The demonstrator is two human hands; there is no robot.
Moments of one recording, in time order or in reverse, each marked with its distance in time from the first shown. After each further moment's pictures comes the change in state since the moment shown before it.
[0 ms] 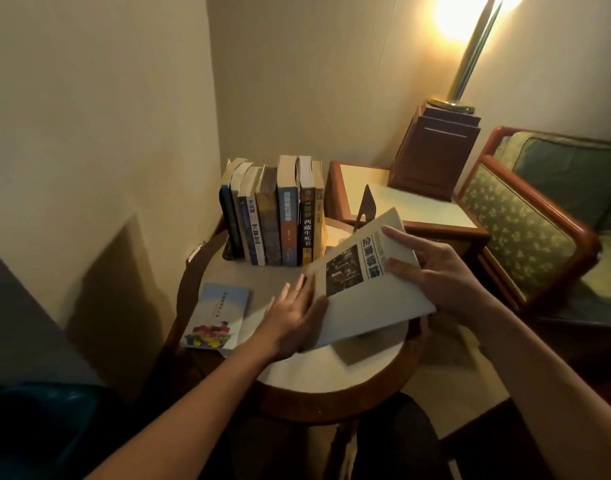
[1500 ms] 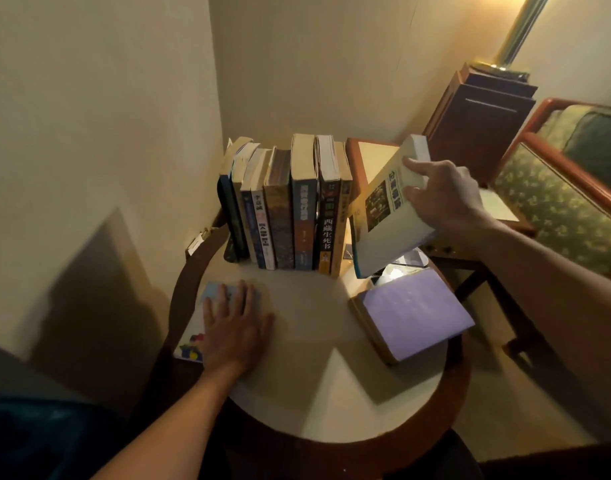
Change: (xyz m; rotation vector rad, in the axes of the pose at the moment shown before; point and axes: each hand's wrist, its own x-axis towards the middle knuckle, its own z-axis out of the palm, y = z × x) left_hand 0.045 -0.142 -0.005 0.575 0.192 -0.314; right_hand 0.174 -0.016 0.006 -0.753 0.363 -0.101
